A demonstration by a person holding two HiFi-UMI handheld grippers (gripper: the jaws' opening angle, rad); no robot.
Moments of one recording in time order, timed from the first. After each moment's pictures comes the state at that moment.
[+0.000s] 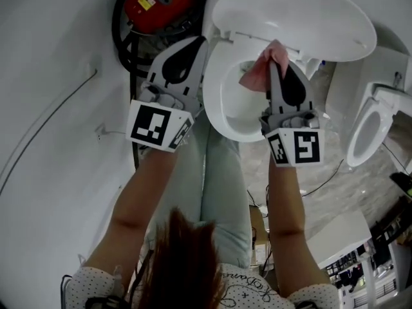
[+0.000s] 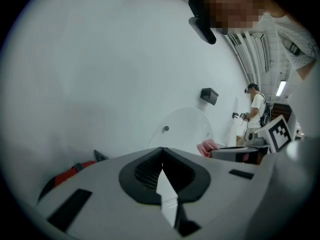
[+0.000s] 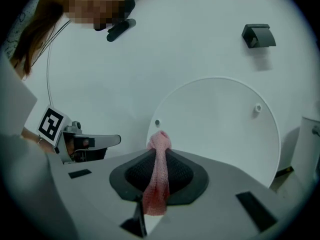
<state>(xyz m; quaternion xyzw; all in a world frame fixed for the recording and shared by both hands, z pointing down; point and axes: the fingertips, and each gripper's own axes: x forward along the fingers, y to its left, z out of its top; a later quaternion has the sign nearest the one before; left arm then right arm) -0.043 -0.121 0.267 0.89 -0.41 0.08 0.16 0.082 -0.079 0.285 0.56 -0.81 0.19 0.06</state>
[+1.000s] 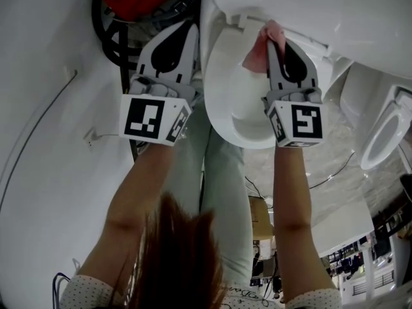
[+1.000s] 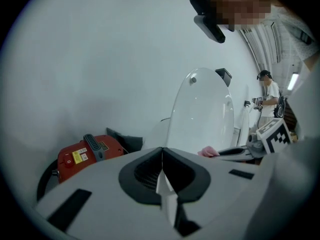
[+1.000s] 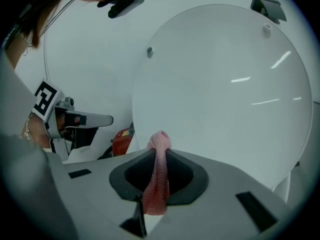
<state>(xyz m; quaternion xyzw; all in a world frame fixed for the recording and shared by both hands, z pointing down) -0.071 -0.139 0.416 0.87 -0.45 0.13 0.19 0.065 -0.101 0.460 0.53 -0.80 0.21 0.17</state>
